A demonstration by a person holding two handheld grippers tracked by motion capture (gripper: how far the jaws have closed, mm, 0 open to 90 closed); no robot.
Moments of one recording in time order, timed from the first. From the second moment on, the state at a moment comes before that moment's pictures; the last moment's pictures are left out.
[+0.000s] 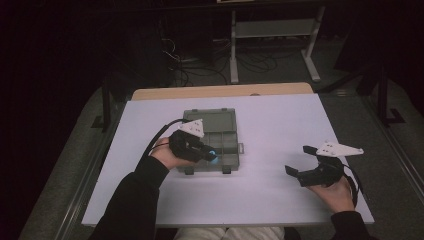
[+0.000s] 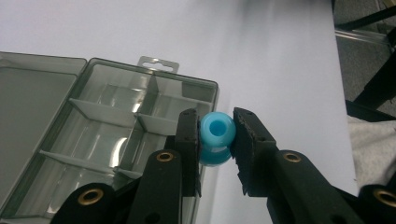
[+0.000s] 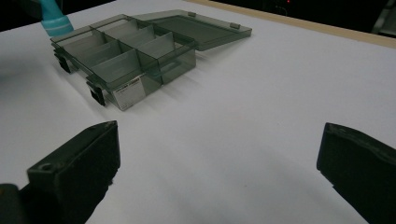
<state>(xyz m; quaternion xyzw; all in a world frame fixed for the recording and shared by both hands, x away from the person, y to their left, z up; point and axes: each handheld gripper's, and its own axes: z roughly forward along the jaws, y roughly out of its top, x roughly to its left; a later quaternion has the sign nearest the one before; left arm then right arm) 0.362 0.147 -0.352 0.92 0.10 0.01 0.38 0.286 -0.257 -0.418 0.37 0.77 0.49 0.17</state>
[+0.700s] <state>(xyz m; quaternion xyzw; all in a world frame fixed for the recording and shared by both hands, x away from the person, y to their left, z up) 0.379 0.149 -0.358 0.92 0.12 0.02 0.38 0.287 -0.258 -0.419 0.37 0.77 0.49 0.17</state>
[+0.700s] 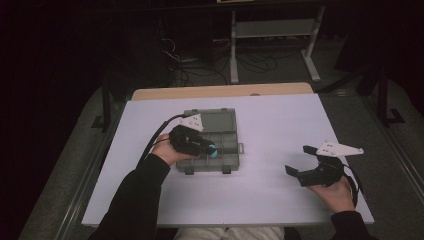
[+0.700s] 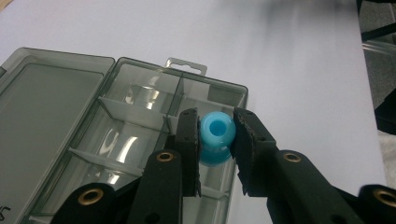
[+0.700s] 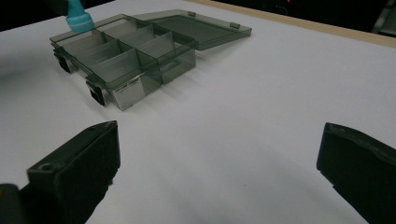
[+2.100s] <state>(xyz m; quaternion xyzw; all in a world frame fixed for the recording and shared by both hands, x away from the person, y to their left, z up) 0.397 0.134 -0.395 0.94 0.12 0.01 0.33 0.286 -0.258 -0.419 0.37 0.77 0.49 0.17</state>
